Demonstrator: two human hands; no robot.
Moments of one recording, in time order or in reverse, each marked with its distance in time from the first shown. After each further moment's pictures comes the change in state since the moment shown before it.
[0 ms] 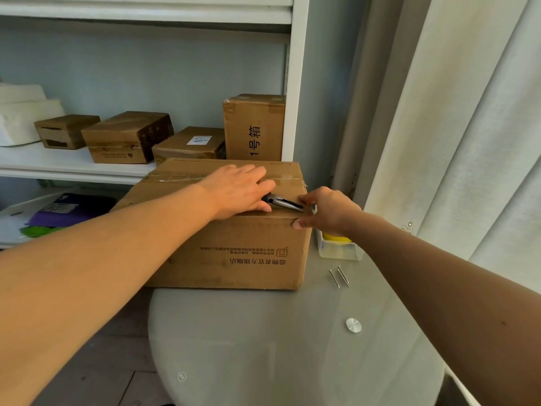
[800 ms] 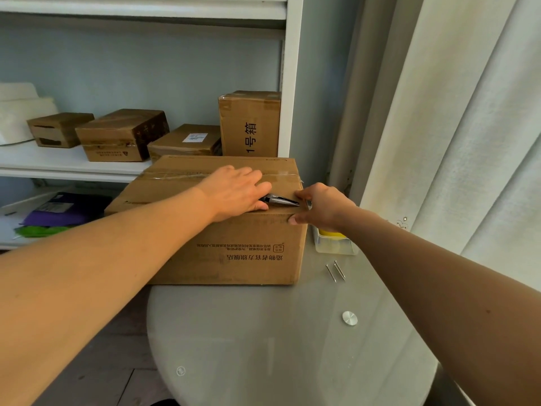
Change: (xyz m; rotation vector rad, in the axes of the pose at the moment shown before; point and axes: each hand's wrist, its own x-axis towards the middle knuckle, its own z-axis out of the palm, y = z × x) left_hand -0.004 0.011 0.001 0.085 -0.010 -0.022; right_hand 0.001 0.000 0.003 0.026 0.012 0.004
